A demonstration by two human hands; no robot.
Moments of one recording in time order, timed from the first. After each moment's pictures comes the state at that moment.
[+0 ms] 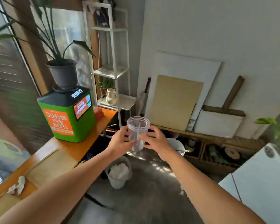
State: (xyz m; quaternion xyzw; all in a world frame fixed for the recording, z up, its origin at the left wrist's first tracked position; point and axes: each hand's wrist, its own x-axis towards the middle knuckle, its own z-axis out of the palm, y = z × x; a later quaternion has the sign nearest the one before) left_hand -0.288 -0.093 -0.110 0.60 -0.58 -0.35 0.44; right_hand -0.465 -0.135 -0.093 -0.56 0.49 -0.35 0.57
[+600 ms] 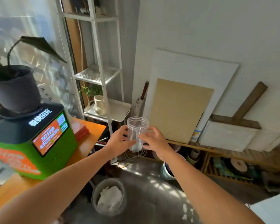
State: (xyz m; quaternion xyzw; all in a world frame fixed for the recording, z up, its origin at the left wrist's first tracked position) left_hand -0.249 -0.370 -0.134 0.62 -0.59 -0.36 0.38; right_hand -0.430 -0.407 -0.128 -0.51 0.51 -0.35 0.60
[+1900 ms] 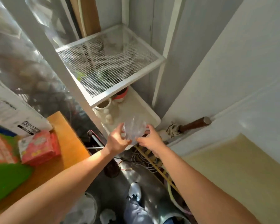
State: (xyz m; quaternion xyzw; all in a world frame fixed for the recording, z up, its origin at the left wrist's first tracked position) left_hand -0.143 -0.844 -0.298 0.78 -0.29 -0.35 0.43; right_hand -0.256 -0.967 -0.306 -0.62 0.48 0.00 0.62
